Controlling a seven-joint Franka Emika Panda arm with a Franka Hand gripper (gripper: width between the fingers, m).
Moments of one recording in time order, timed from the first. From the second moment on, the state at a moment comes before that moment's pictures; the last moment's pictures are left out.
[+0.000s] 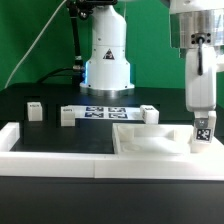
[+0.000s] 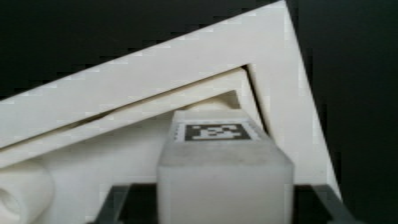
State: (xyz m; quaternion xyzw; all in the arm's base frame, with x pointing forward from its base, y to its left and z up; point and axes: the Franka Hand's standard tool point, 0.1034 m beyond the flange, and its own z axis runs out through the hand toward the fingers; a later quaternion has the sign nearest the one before) arm 0.625 0.113 0.076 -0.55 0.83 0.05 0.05
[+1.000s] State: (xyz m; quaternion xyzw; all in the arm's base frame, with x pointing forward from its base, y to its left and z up) arm 0.624 0.116 0.079 -0.75 0.66 0.06 0.04
